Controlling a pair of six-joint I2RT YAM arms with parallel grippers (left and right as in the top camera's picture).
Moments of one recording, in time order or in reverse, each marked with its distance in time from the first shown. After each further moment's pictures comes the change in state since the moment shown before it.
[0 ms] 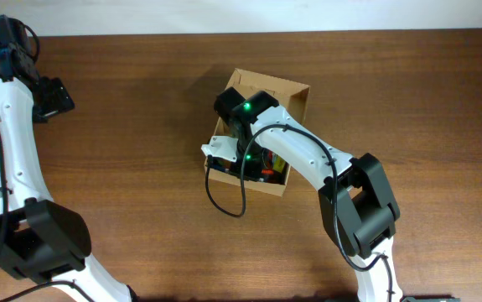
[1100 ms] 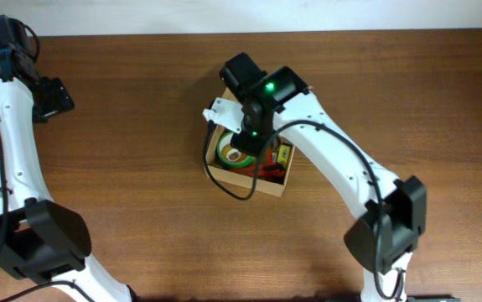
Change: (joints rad) left arm 0.000 0.000 0.000 0.000 0.000 0.000; right arm -0.024 -0.150 0.185 -0.073 0.103 0.102
